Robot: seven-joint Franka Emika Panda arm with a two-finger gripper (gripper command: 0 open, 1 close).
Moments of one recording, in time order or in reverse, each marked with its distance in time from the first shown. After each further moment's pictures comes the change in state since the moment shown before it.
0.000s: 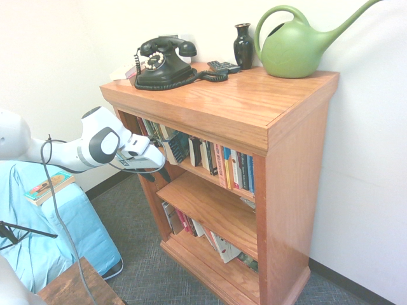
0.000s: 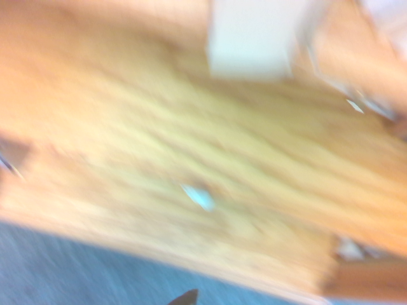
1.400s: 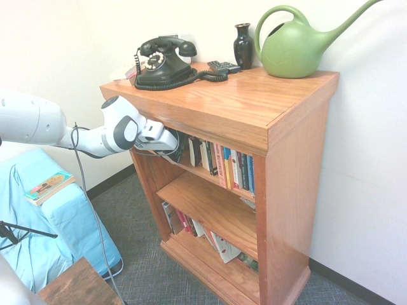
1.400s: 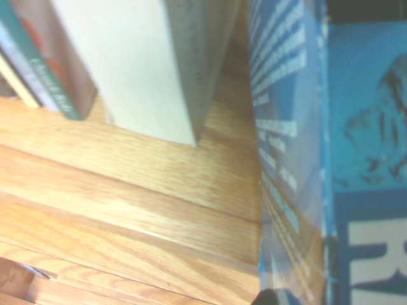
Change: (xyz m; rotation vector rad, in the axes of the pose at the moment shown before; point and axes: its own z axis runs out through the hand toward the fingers) arm 0.067 -0.083 0.022 0.170 0.027 0.055
